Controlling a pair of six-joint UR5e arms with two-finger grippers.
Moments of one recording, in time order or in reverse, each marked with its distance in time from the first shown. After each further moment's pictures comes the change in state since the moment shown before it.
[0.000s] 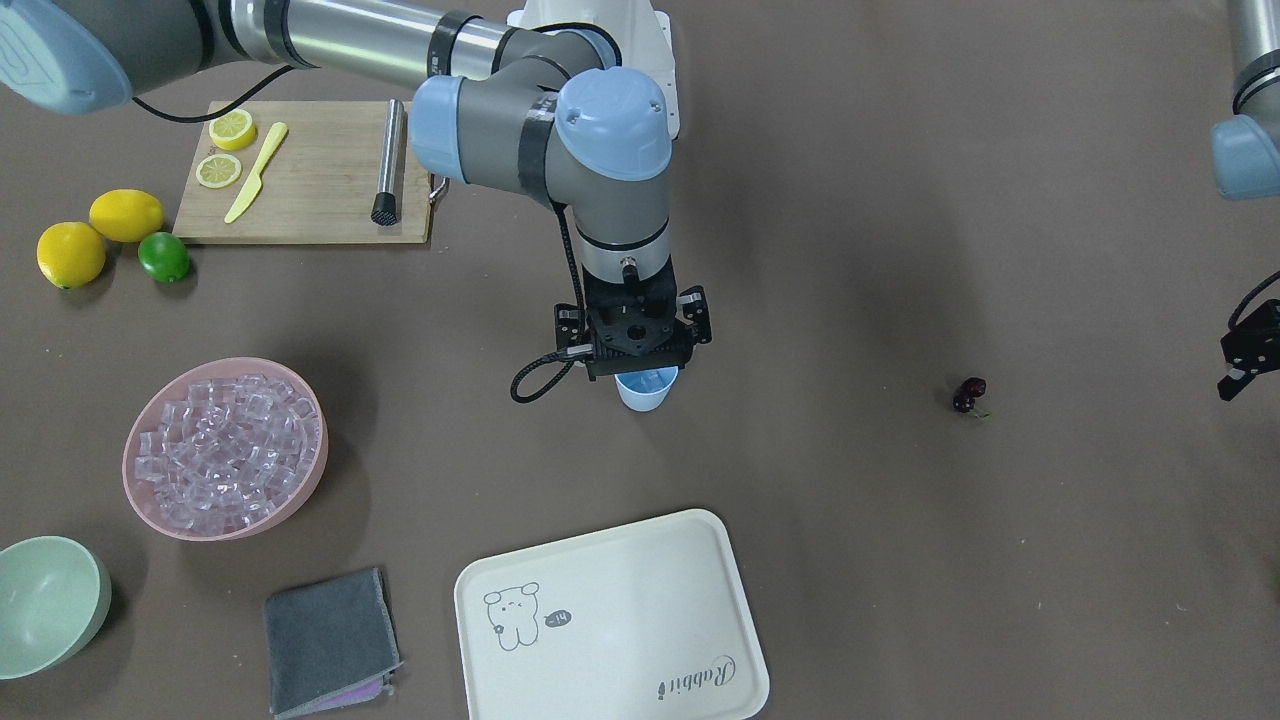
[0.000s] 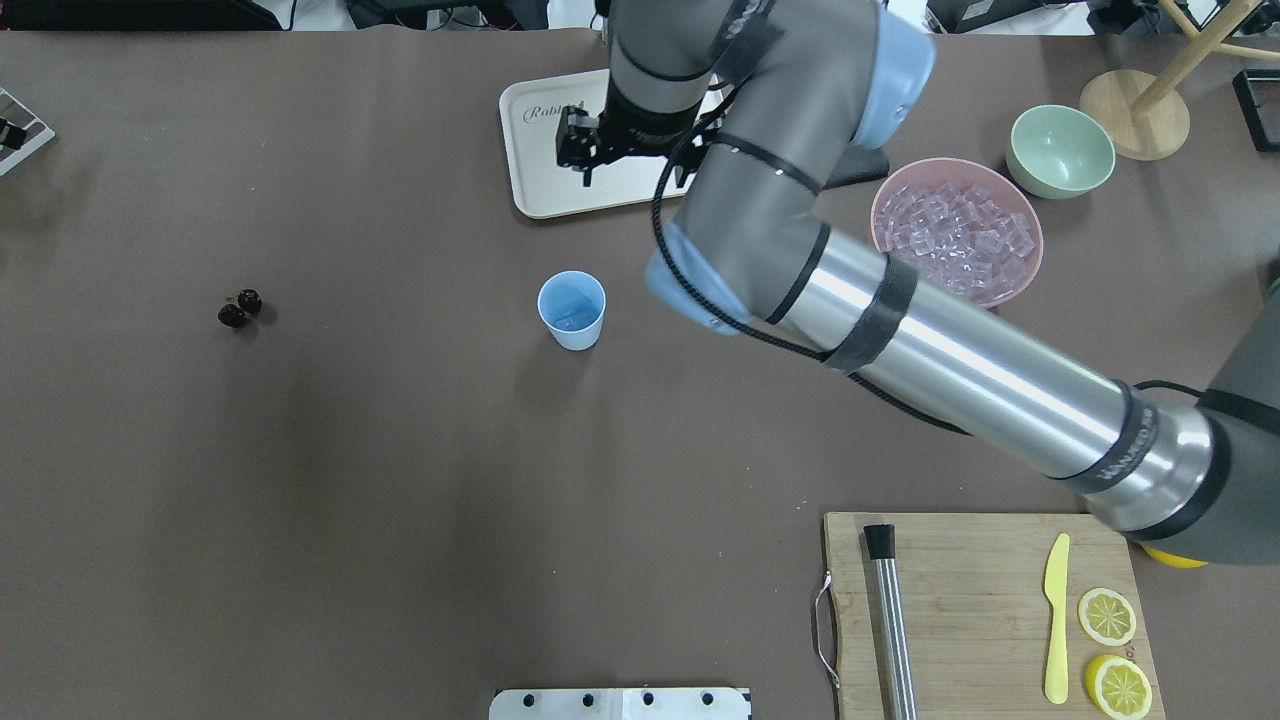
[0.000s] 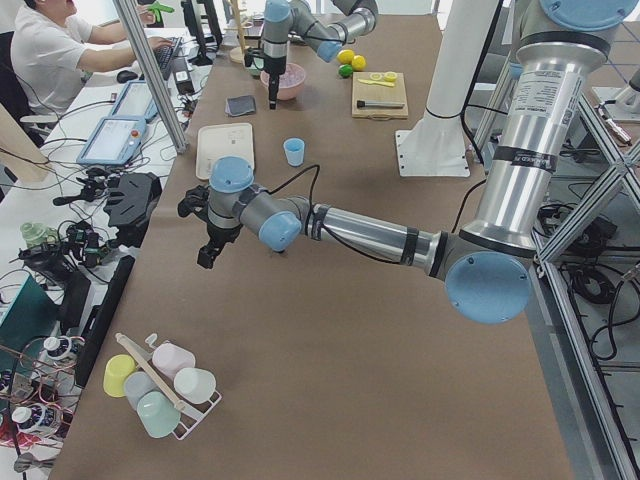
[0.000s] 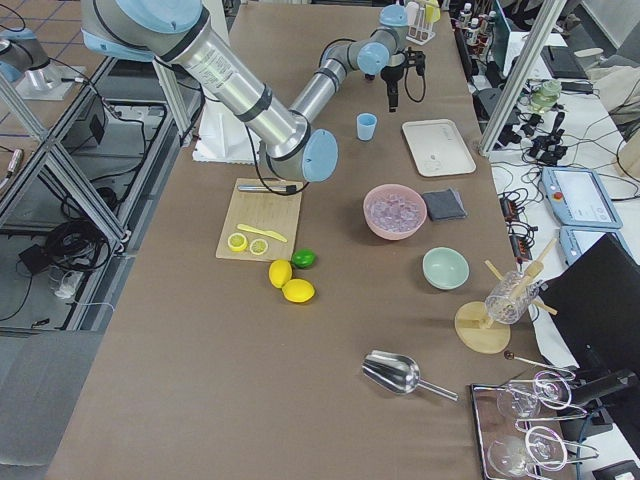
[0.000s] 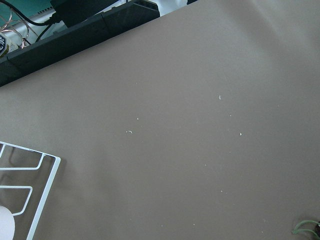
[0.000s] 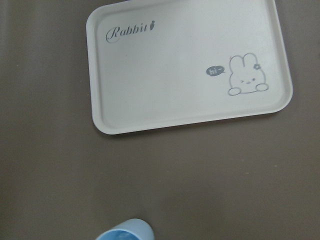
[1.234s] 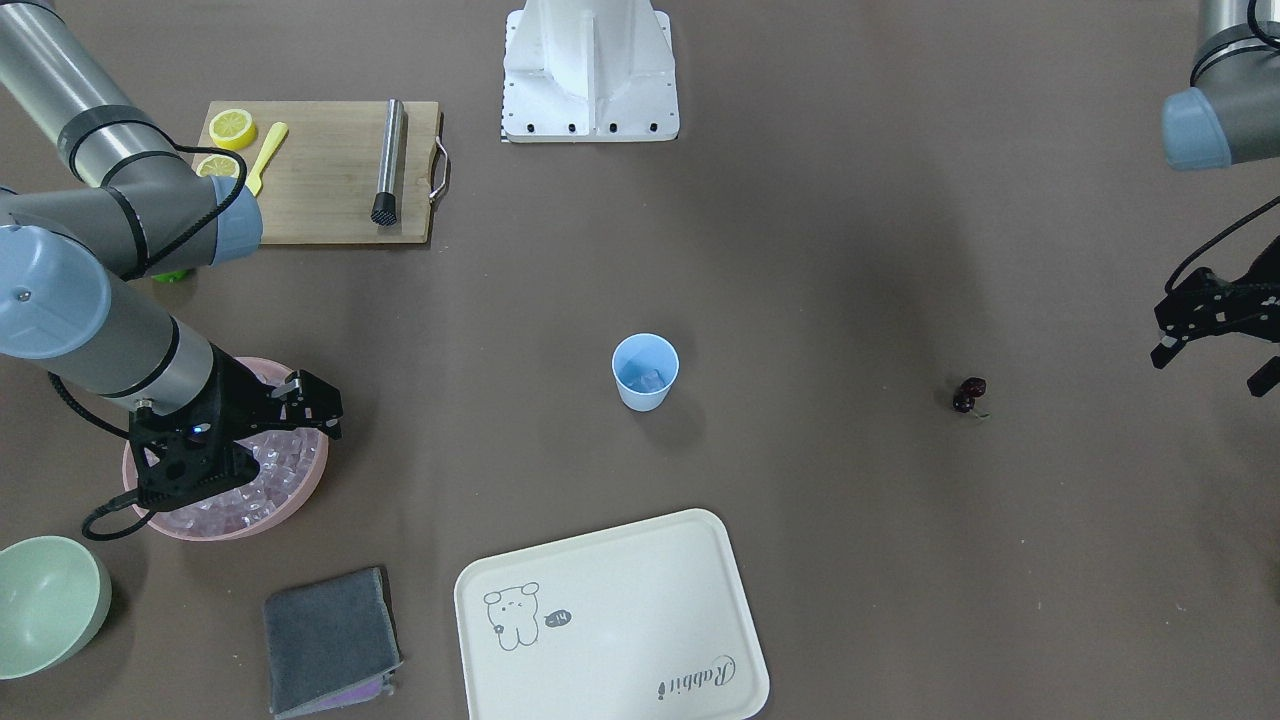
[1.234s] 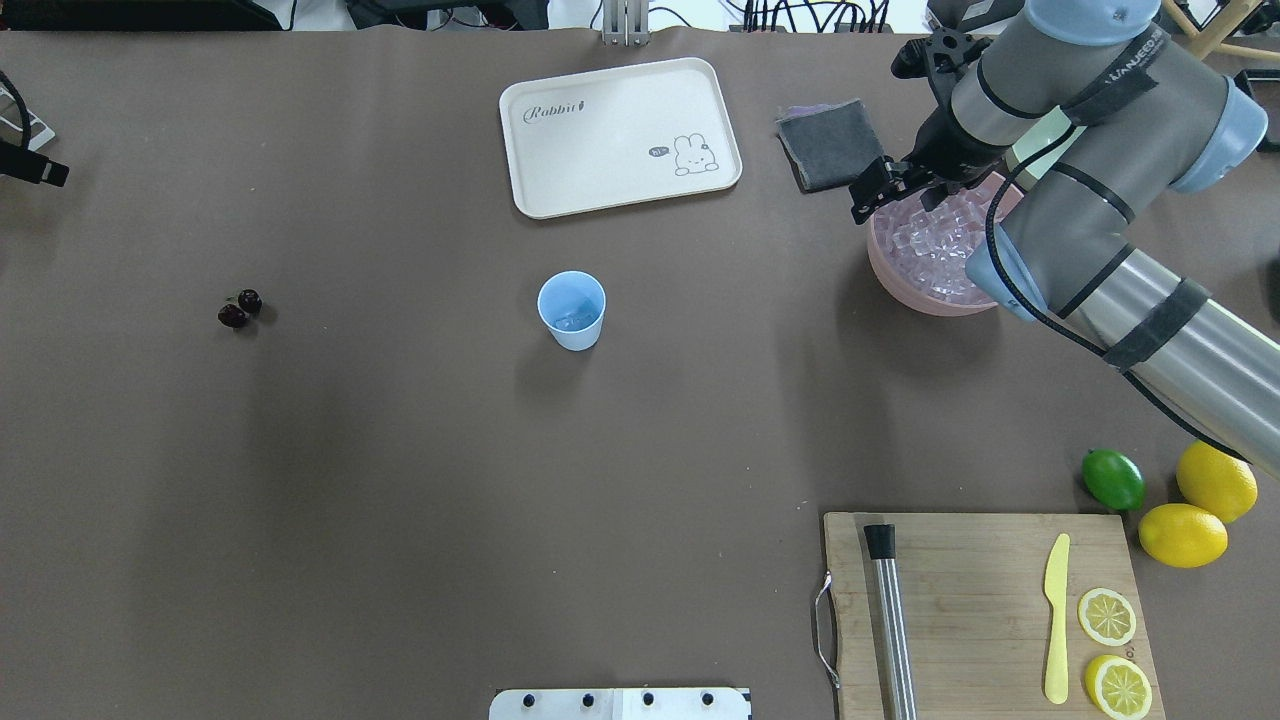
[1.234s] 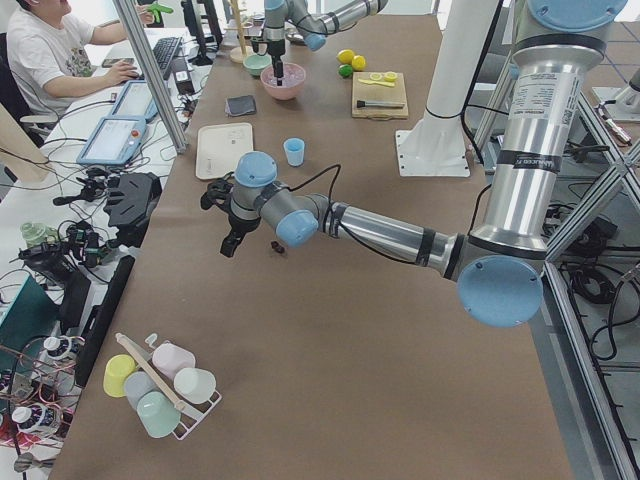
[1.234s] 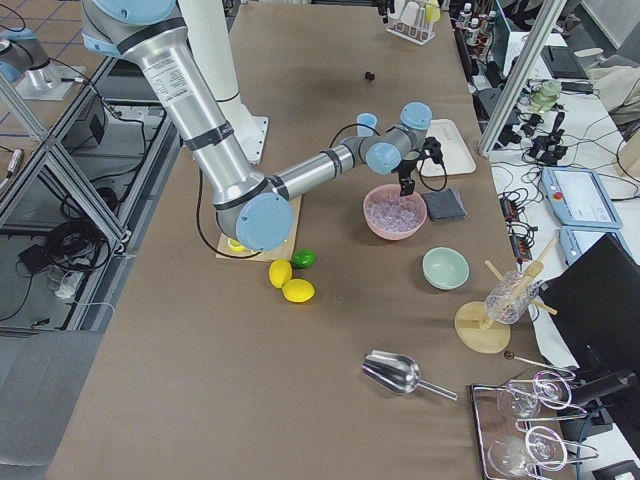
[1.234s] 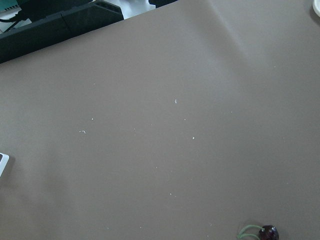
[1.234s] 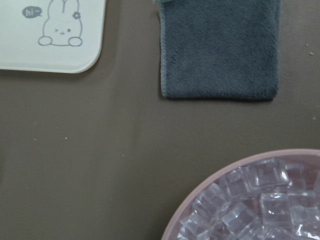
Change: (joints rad) left arm 0.069 0.104 -0.109 -0.081 0.005 -0.151; right arm 0.173 -0.403 -0.020 0.321 0.221 -0.368
